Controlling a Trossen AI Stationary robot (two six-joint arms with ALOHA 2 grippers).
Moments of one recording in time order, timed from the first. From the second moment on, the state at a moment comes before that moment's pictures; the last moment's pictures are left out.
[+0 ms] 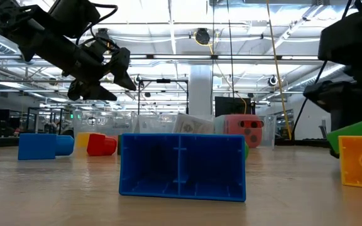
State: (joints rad) left arm 0.00 1.31 0.43 0.43 -0.84 -0.68; right arm 0.64 1.55 0.67 -0.14 0.26 0.42
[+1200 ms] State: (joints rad) left arm 0.00 1.31 0.43 0.43 -0.76 -0.70; right arm 0.56 1.53 0.67 0.18 0.42 0.27
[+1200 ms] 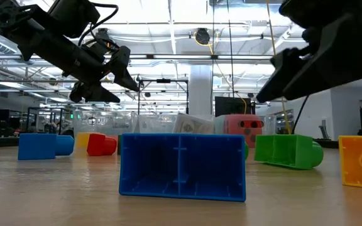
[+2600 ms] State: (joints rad) left arm 0.02 1.31 0.43 0.44 -0.76 -0.71; right arm 0.41 1.53 0.67 -0.04 0.40 -0.04
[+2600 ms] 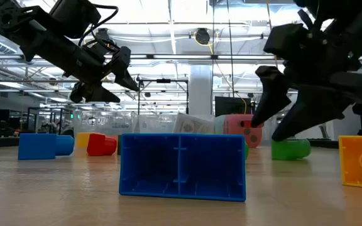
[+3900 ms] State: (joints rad) left arm 0.04 1.31 0.43 0.42 -0.71 -0.70; right arm 0.20 1.38 0.50 -0.14 0.14 -0.01
